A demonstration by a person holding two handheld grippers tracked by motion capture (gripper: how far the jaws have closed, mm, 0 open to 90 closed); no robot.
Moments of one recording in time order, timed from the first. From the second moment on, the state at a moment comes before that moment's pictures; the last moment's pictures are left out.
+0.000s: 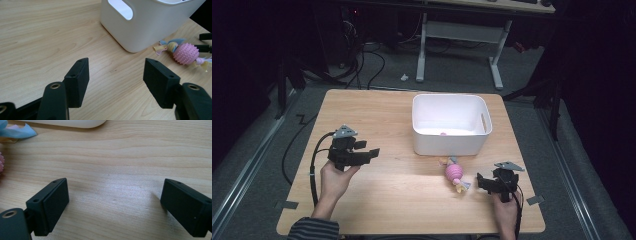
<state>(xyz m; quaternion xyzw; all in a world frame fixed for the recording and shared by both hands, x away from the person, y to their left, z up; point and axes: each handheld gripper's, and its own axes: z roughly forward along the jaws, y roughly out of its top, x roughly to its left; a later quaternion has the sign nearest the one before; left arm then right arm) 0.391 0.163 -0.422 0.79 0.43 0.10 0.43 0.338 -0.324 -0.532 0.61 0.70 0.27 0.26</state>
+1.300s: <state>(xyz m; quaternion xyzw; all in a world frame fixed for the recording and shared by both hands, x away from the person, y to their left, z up) 0.381 0.159 -0.479 0.79 0.45 0.09 0.42 0.337 -0.323 -0.532 0.61 0.70 0.28 0.26</state>
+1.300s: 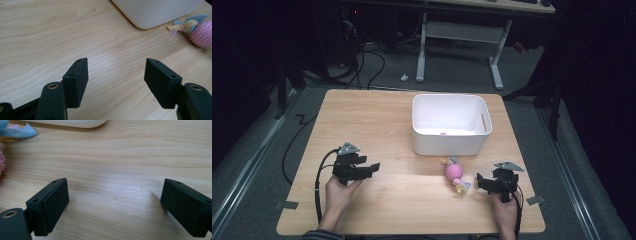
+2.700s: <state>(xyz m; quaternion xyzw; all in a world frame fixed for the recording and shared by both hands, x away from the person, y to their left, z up) 0.384 0.162 -0.529 0.76 0.49 0.13 0.39 0.337 -0.323 -0.532 0.61 0.70 0.28 0.26</state>
